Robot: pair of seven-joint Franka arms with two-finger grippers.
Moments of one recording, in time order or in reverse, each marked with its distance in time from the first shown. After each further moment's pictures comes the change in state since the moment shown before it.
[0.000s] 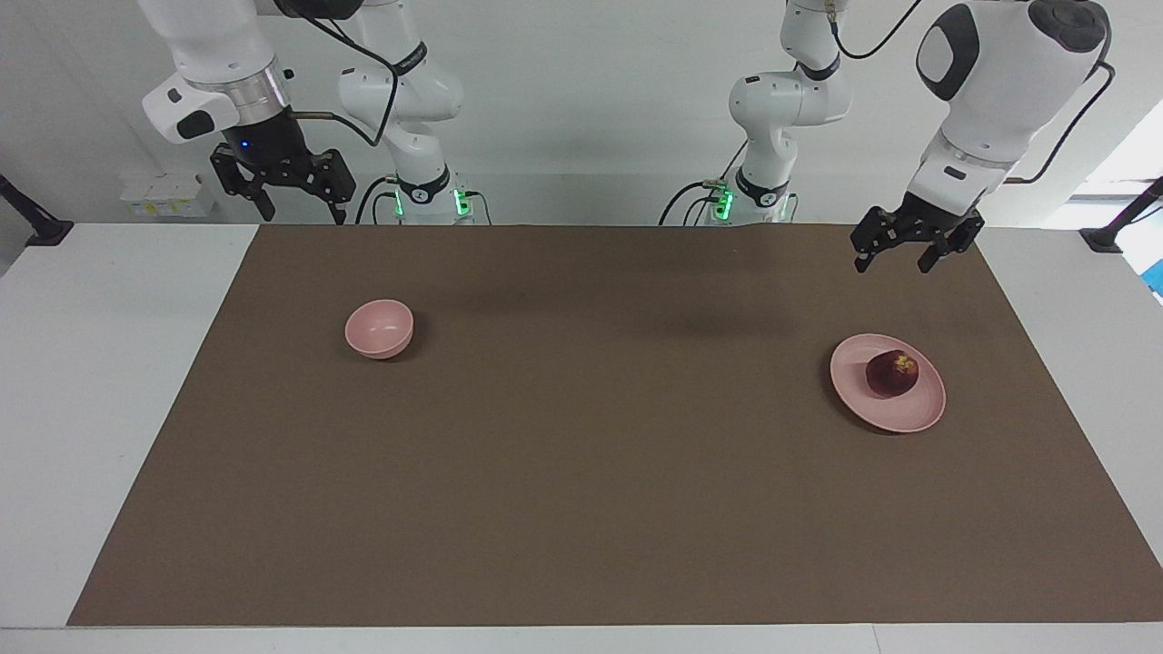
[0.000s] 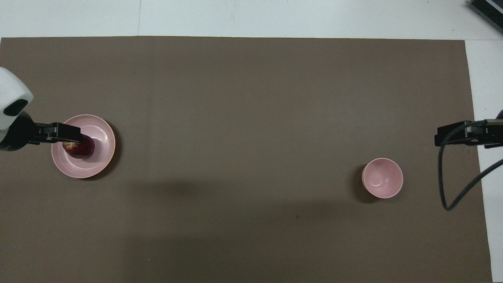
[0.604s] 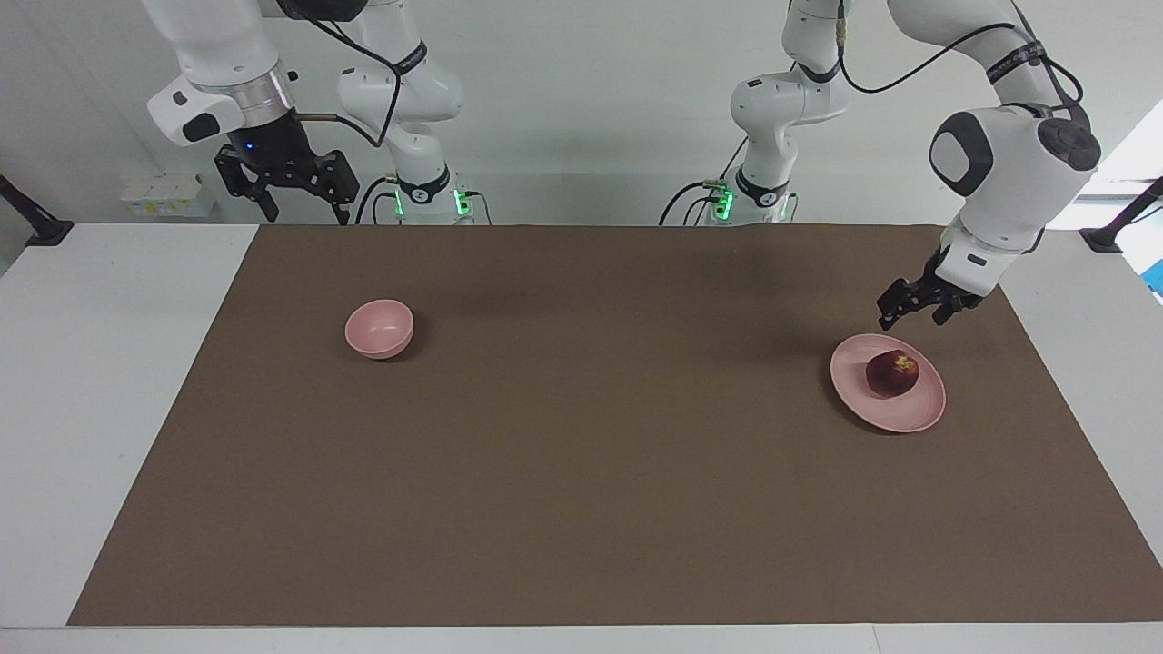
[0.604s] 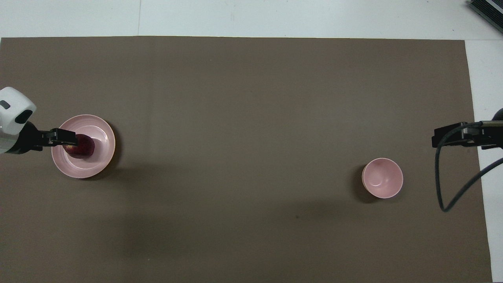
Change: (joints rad) left arm 0.140 0.117 0.004 -0.186 0.000 0.266 0.051; right arm 0.004 -0.005 0.004 -0.016 0.000 0.000 0.000
